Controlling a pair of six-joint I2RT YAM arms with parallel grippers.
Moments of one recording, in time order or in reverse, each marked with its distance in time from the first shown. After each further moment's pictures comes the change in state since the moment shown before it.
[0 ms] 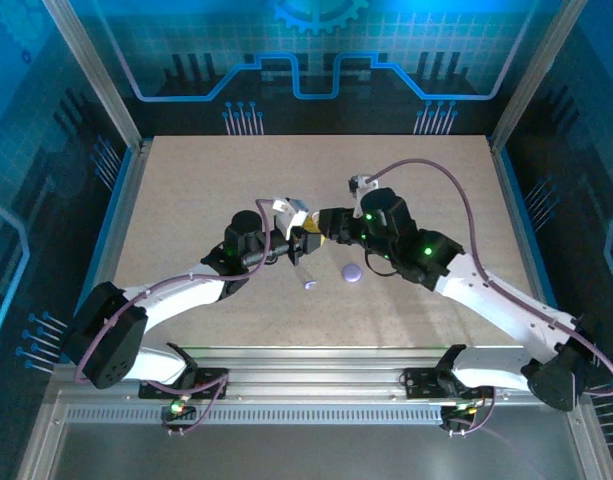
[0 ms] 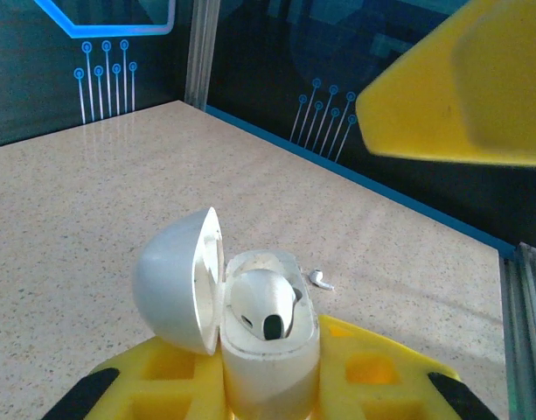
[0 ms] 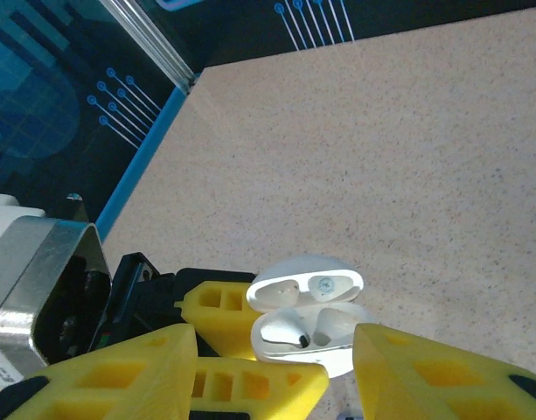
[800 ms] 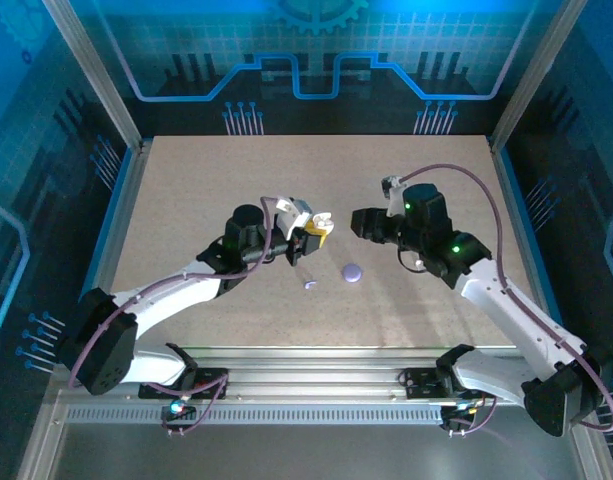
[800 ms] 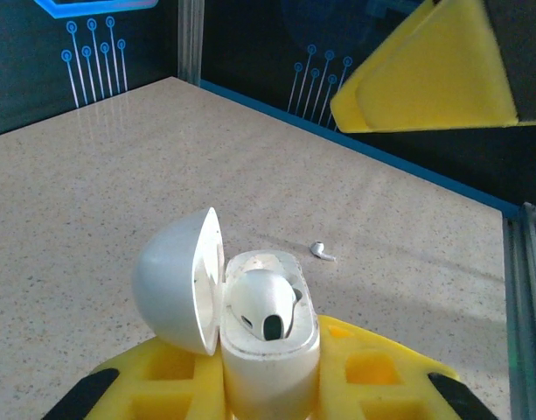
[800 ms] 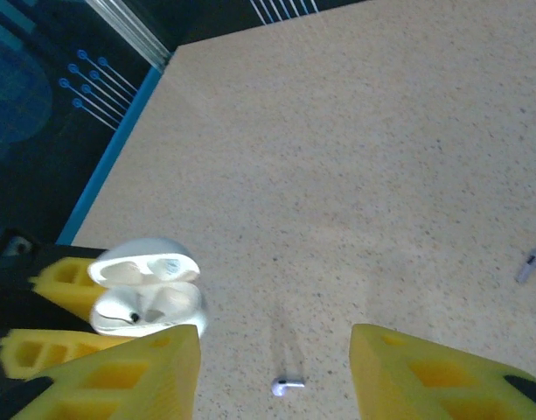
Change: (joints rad) left arm 0.000 -0.040 0.073 -0.213 0.011 0.104; right arm -0.291 -0.085 -0.116 -0.052 -0.302 -0.099
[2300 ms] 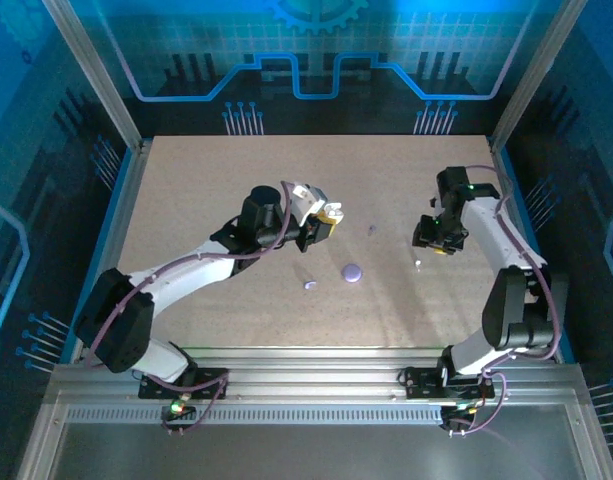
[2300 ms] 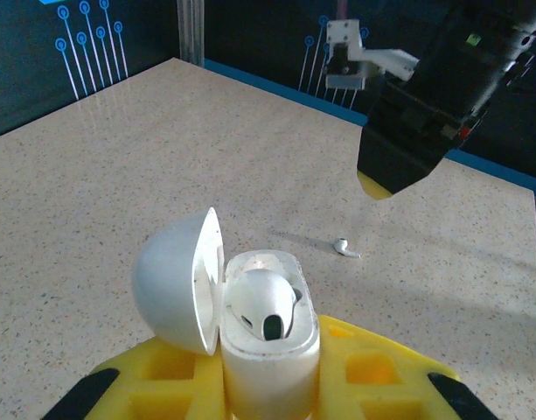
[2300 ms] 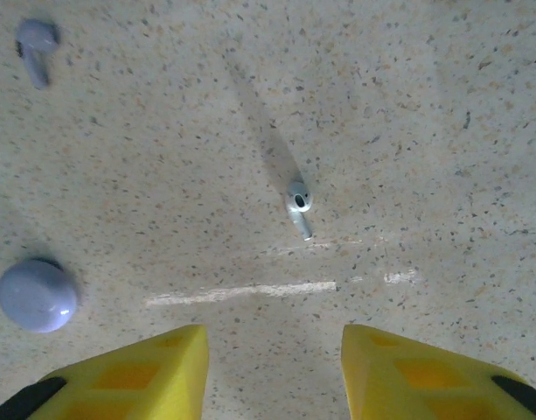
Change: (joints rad) left arm 0.000 0.147 0.190 -0.129 0.000 0.080; right arm -0.464 0.471 0.233 -0.650 0.095 -0.222
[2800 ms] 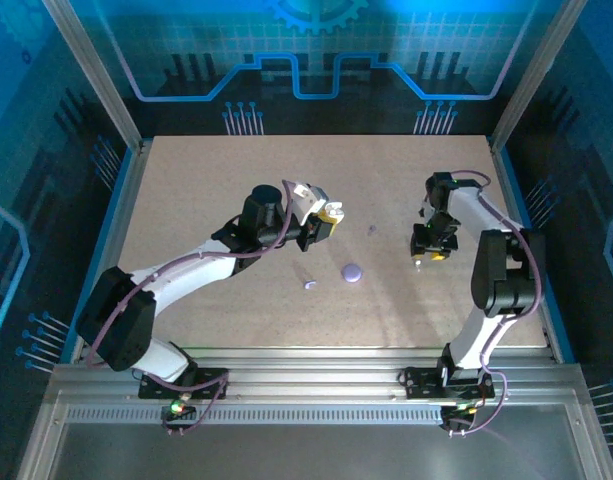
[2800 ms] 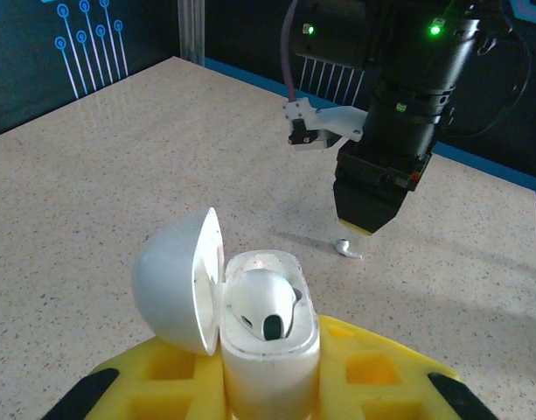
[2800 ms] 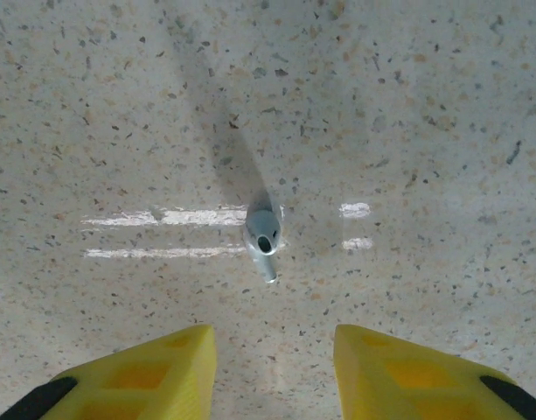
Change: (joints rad) left arm 0.000 0.007 0.006 -0.001 0.000 -0.001; right arm 0.000 0.227 0.058 -0.020 0.042 -0.143
